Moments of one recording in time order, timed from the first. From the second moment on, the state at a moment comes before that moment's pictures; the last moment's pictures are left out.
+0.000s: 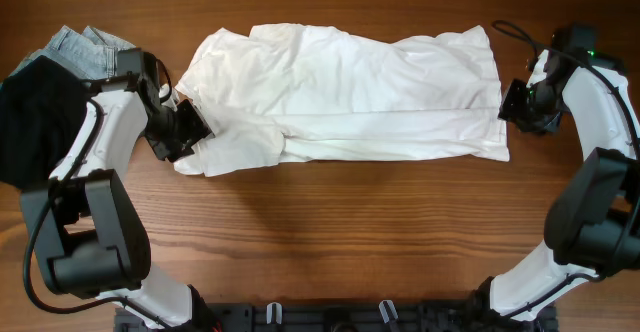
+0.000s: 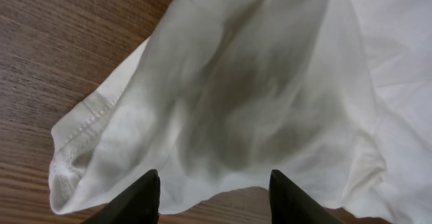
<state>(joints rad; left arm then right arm) 0.15 1.80 1.21 -0.92 0.28 -0.44 -0.28 1.89 1.41 -0.97 -0.07 0.14</state>
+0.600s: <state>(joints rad) 0.15 1.80 1.17 -0.87 0.27 -0.44 -0.25 2.00 1.41 -1.05 -0.22 0.28</state>
